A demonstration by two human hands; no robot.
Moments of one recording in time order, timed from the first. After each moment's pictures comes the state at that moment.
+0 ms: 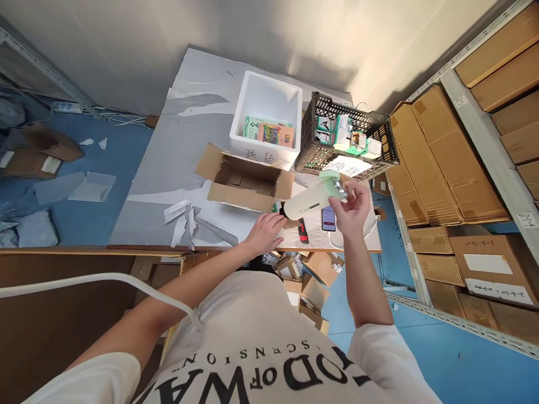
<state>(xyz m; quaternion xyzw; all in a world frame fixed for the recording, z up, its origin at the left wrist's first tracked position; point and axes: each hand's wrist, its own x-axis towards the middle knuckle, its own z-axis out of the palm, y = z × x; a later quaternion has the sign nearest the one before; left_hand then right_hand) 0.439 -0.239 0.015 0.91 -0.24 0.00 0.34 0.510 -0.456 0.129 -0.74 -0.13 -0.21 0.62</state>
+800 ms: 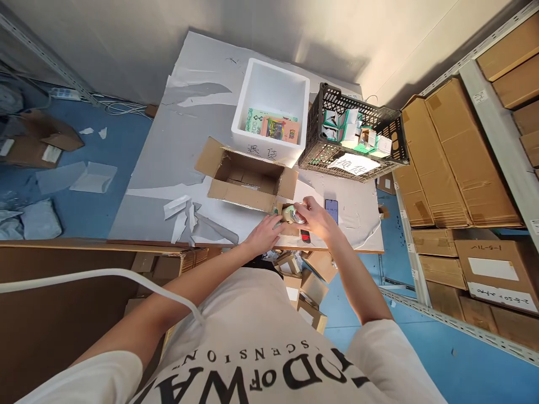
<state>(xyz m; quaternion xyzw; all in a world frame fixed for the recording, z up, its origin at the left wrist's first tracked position) 0.441 -0.242 -0.024 0.92 -0.28 0.01 0.26 0.520 -0.443 0.058 -0.91 -0.41 0.02 0.08</state>
